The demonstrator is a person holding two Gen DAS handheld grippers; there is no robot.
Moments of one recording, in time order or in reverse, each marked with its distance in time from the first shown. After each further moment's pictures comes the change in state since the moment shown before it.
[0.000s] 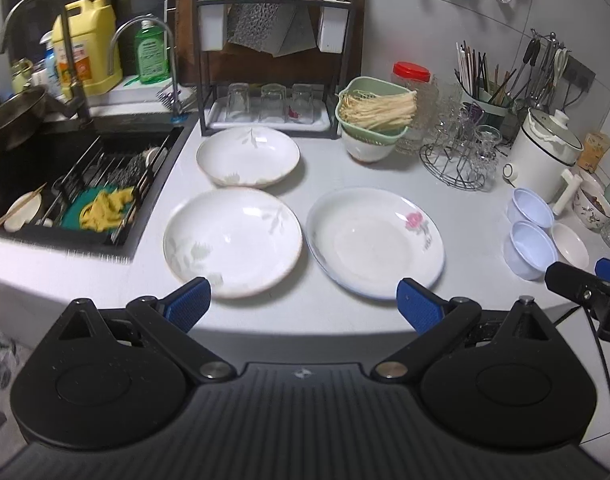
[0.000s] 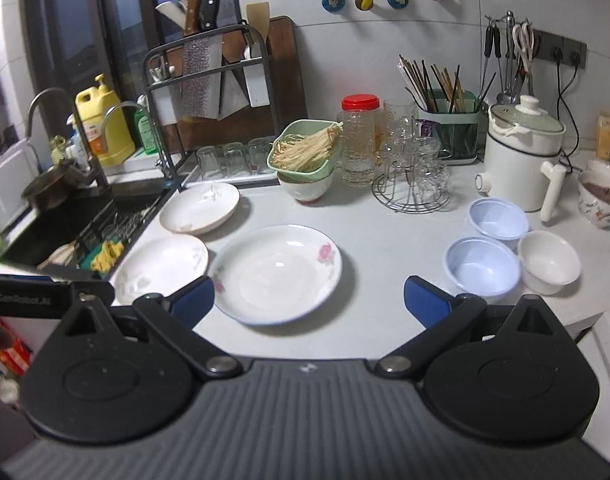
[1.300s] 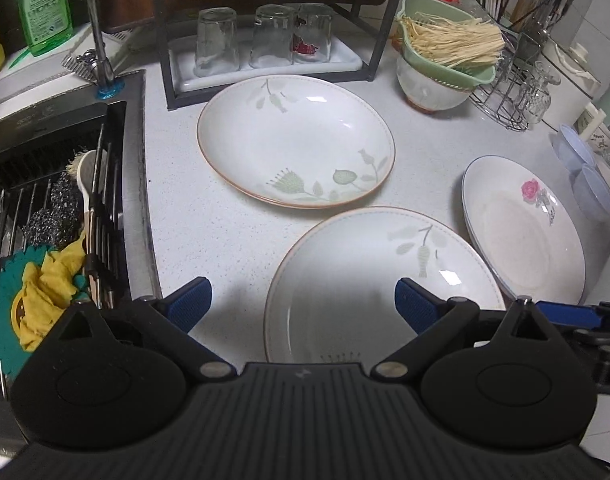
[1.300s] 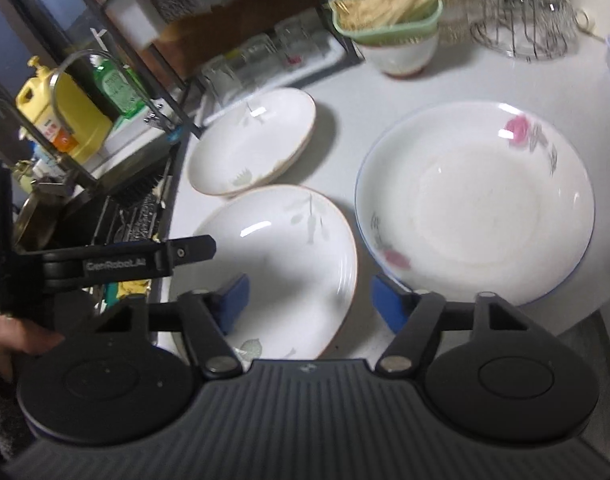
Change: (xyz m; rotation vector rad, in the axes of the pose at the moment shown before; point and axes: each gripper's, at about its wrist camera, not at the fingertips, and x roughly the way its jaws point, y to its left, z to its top) left arm 0.260 0.186 0.093 0.237 0.213 -0.282; right arm 0.216 0.161 -0.015 0.355 0.282 0.007
